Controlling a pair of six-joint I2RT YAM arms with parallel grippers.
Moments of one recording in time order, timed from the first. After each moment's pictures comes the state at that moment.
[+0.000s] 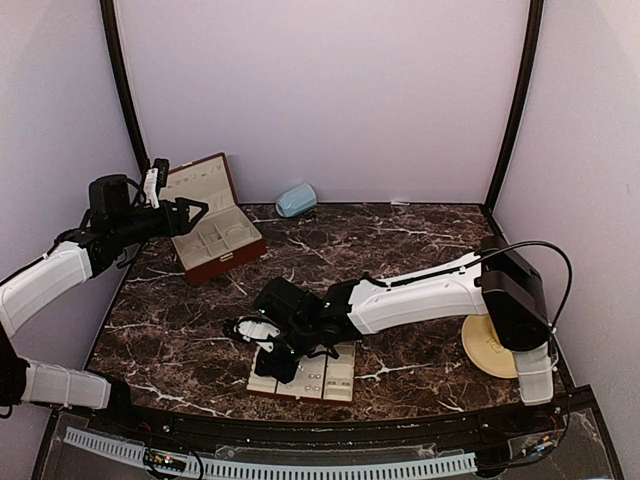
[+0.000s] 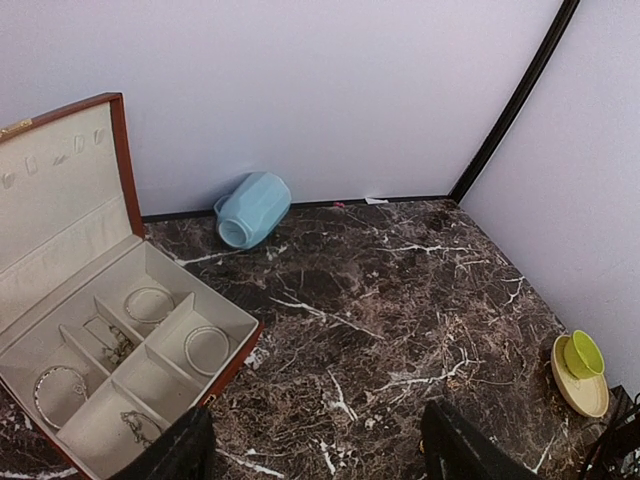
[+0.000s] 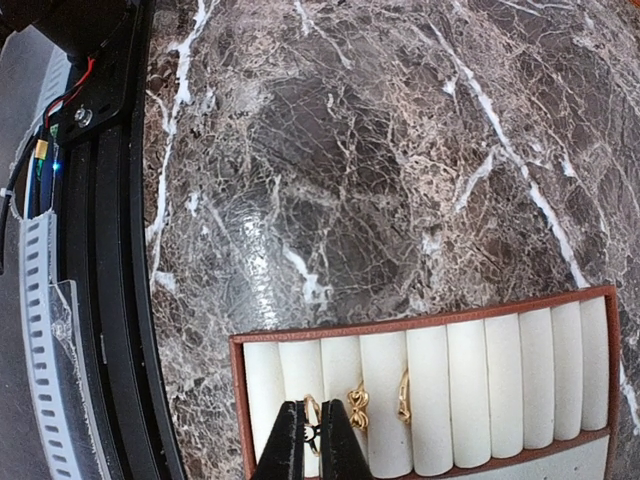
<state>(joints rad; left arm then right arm) -0.15 1.14 0.86 -0.01 0.44 -0.23 1.27 2.12 1.56 -0.38 -0.25 0.01</state>
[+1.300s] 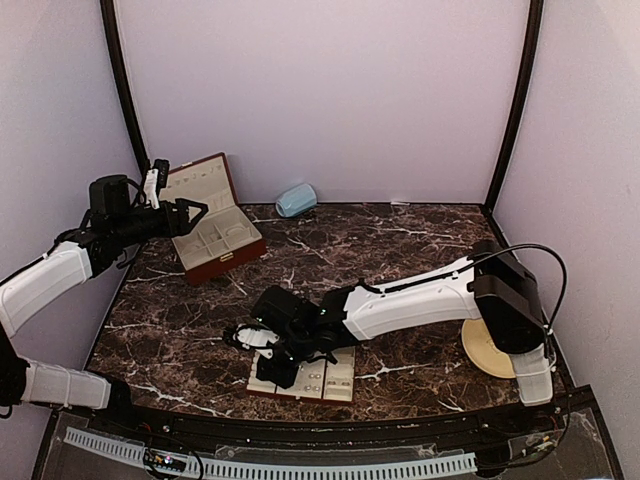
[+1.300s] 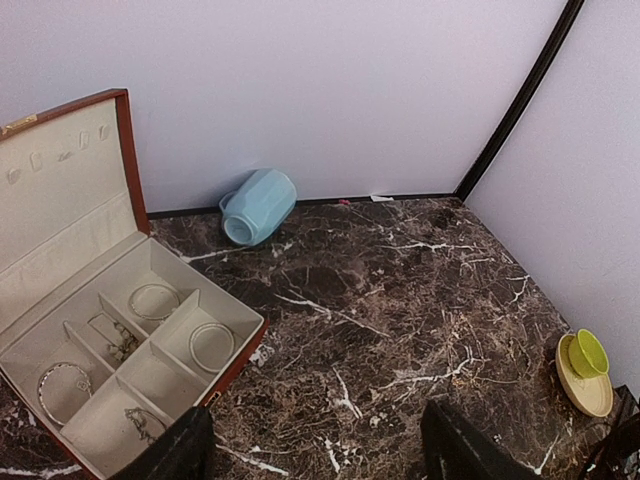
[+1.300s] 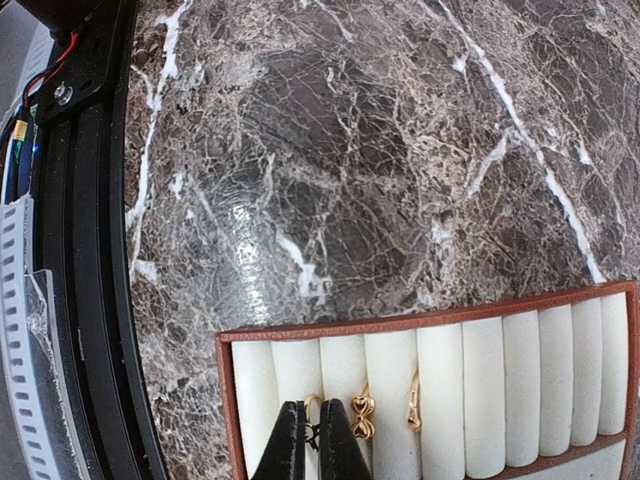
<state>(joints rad) -0.15 1.14 0.86 -0.02 0.43 -0.23 1.29 2.15 1.56 -0.38 -0.21 -0.01</state>
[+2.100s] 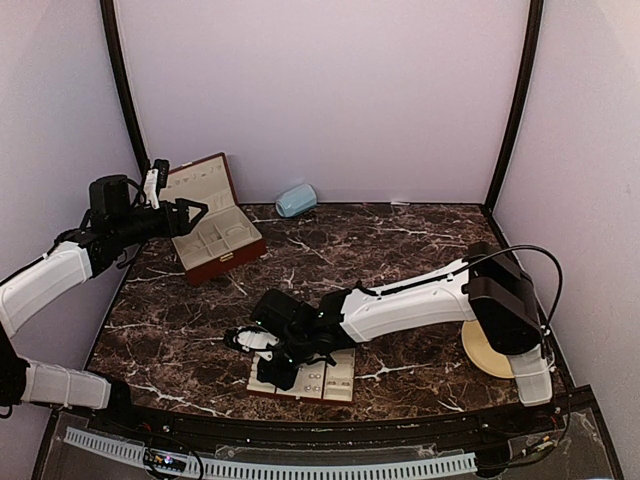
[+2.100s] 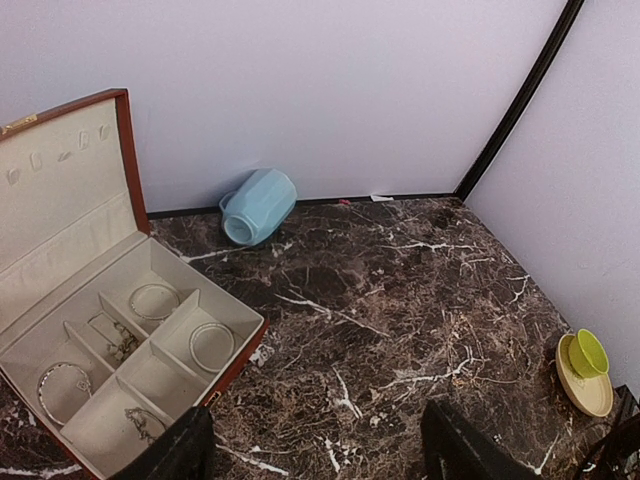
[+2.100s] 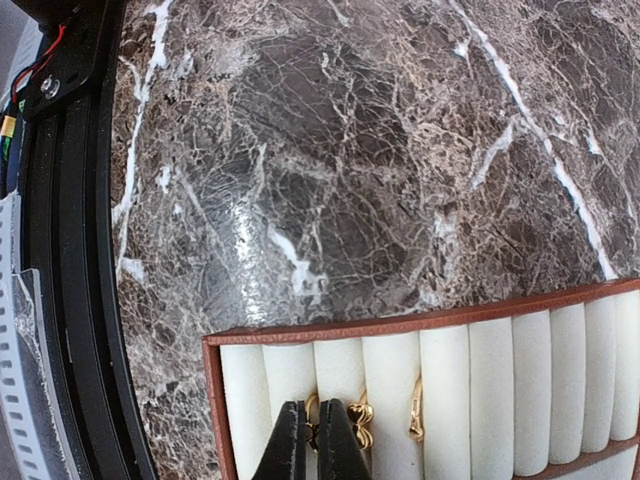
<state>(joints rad) -0.15 1.14 0.86 -0.02 0.43 -0.23 1.29 2.17 1.56 -0.38 -0.20 -0.01</state>
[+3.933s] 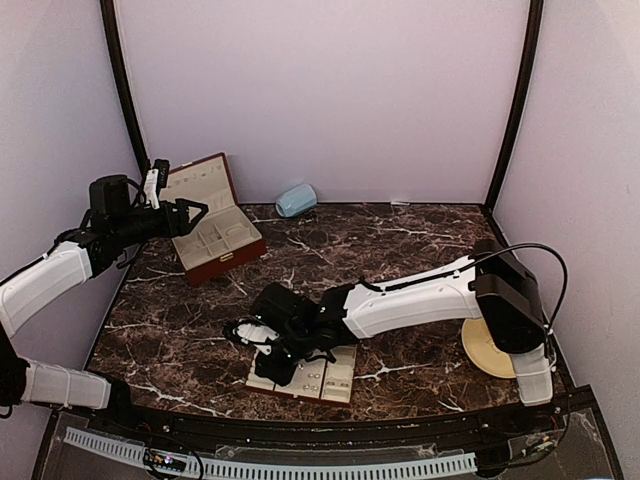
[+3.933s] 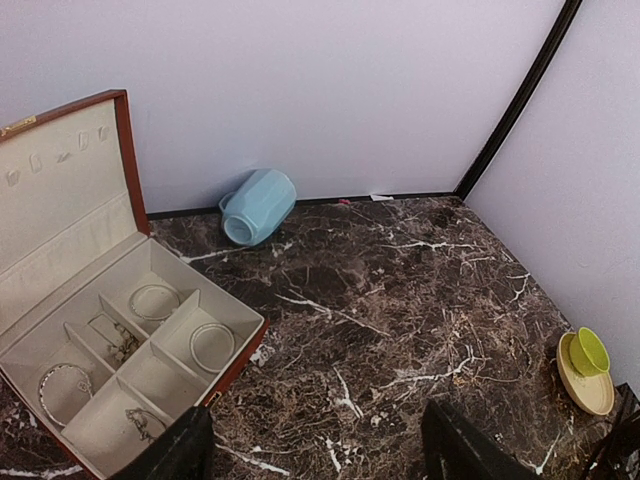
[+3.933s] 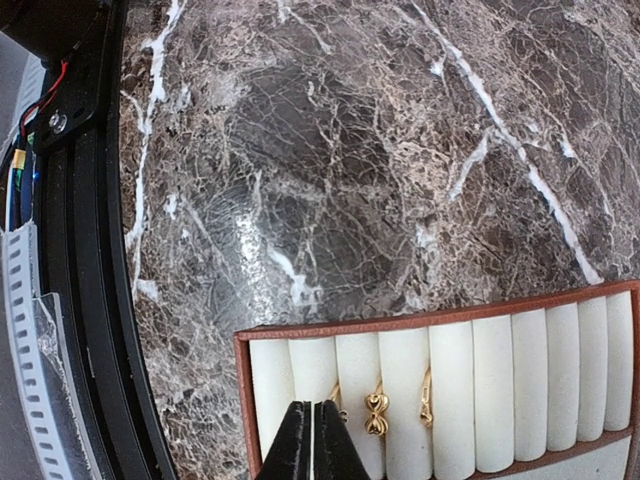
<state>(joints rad) -0.15 1.14 0.86 -0.02 0.43 -0.22 1.28 2.14 1.57 -0.38 -0.20 0.06</state>
